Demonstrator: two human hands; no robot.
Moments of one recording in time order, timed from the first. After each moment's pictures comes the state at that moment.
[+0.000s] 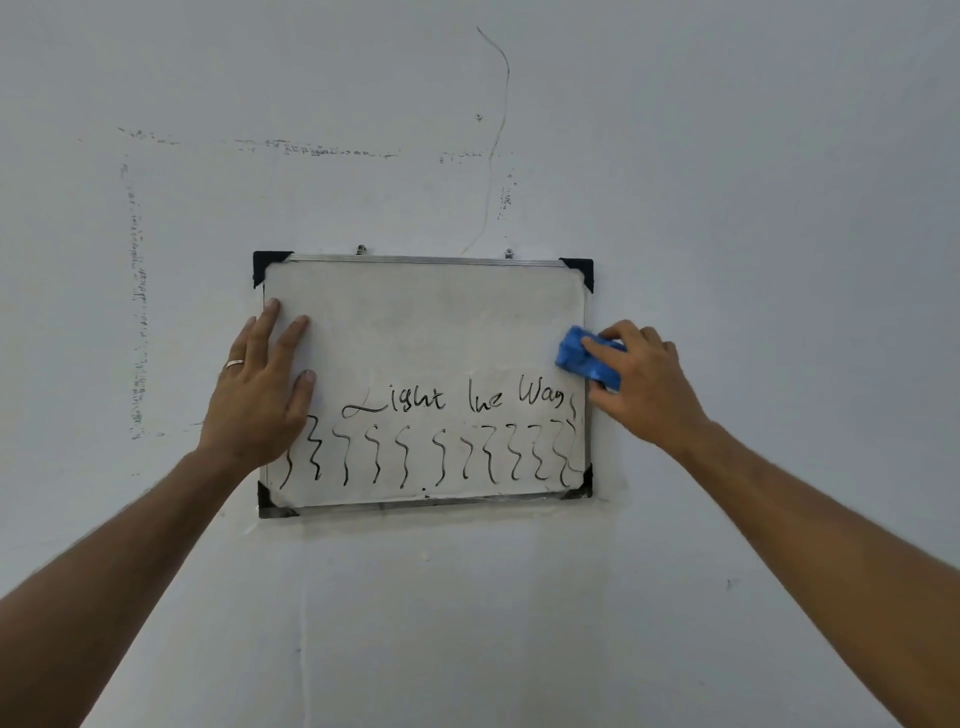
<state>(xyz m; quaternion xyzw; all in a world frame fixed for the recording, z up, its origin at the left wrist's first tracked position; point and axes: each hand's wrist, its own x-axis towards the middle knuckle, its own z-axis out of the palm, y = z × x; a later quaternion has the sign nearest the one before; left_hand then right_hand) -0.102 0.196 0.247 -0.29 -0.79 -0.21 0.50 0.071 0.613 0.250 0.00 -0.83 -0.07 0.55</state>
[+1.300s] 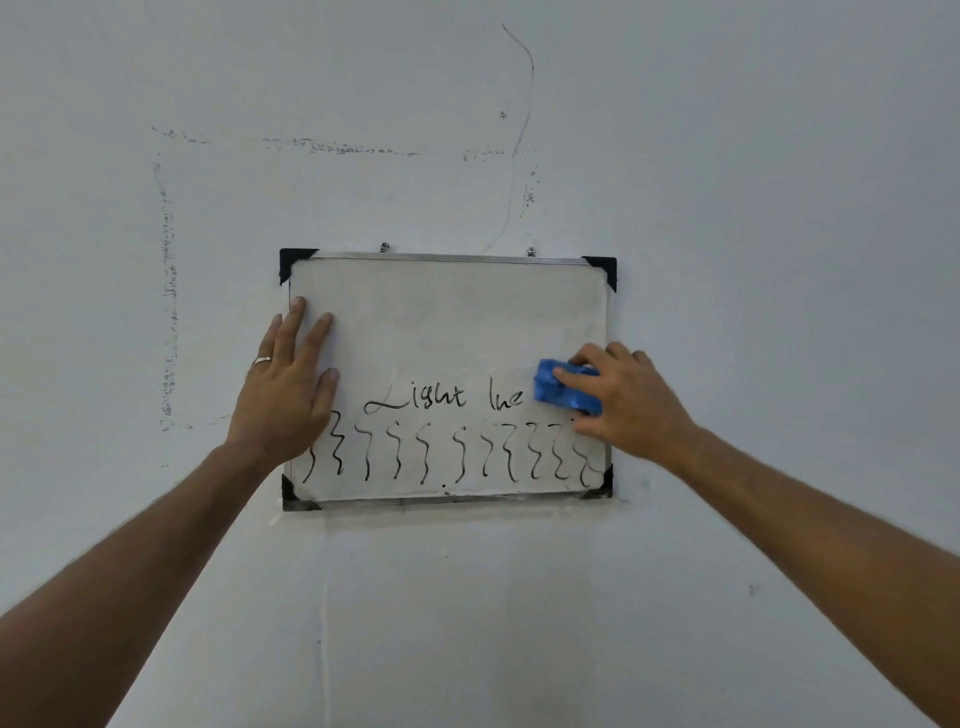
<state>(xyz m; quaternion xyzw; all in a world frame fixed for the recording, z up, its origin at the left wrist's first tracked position) -0.101 0.196 0.246 -0.29 -0.79 -0.21 0.49 0.059 0.578 0.243 0.11 -0.85 -0.18 0.48</state>
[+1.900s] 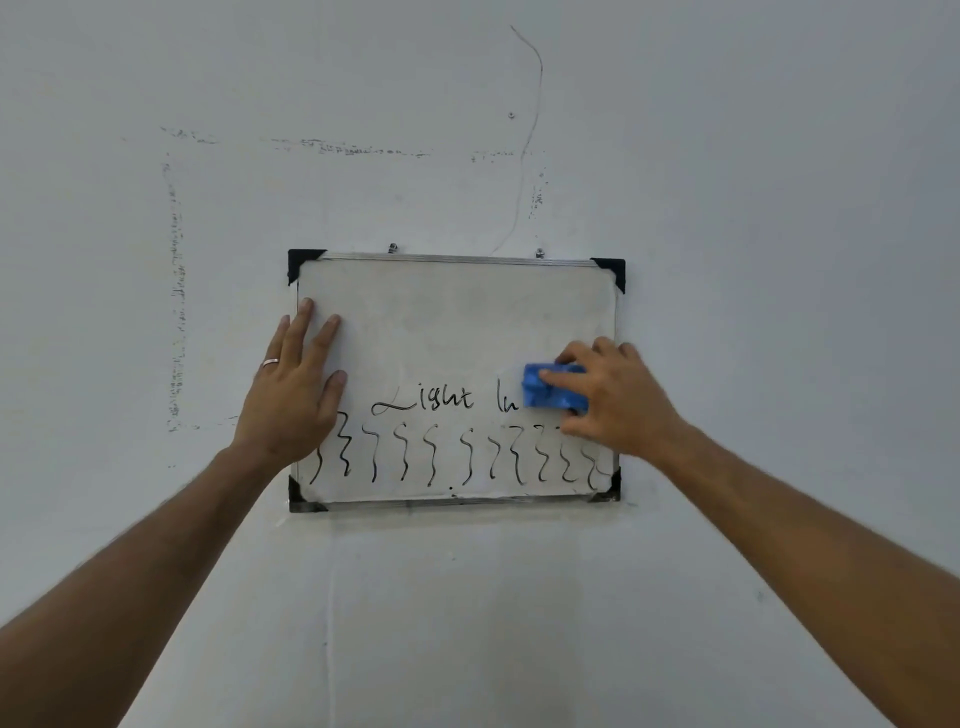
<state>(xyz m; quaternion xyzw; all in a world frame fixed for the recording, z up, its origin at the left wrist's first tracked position) -0.102 0.196 0.244 -0.29 -0.79 -0.22 0.49 0.046 0.561 0.251 0.10 -0.84 -0.17 0.50</state>
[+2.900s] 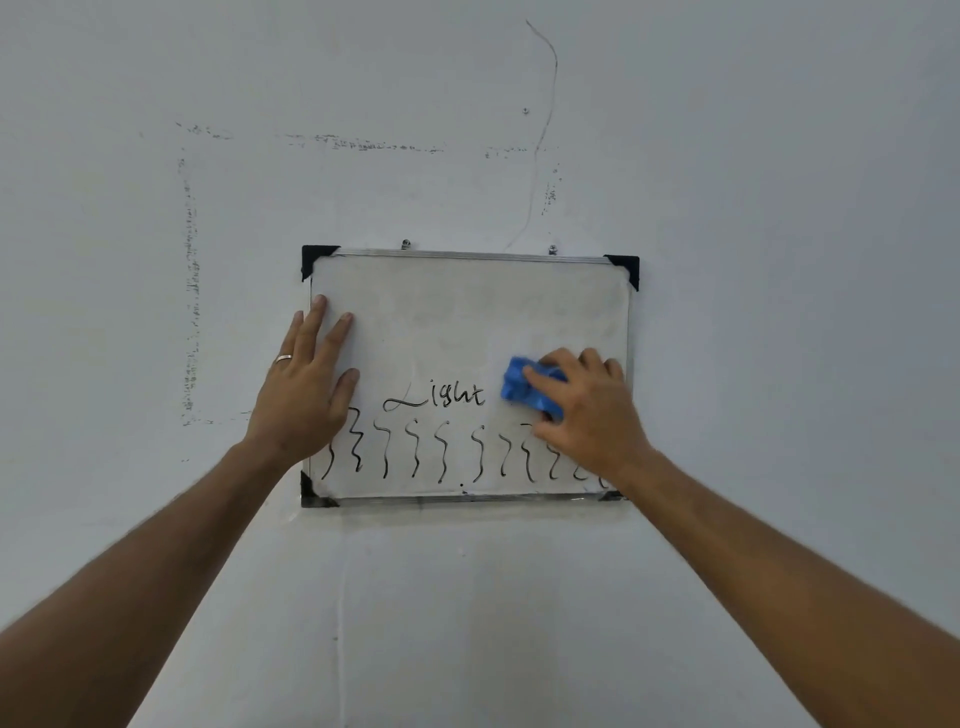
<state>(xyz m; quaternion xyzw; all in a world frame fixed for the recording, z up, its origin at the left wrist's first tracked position) -0.104 0.193 0.244 -0.30 -0.79 -0.22 0.49 0.028 0.519 0.229 0.08 -0.82 -0.12 0.55</state>
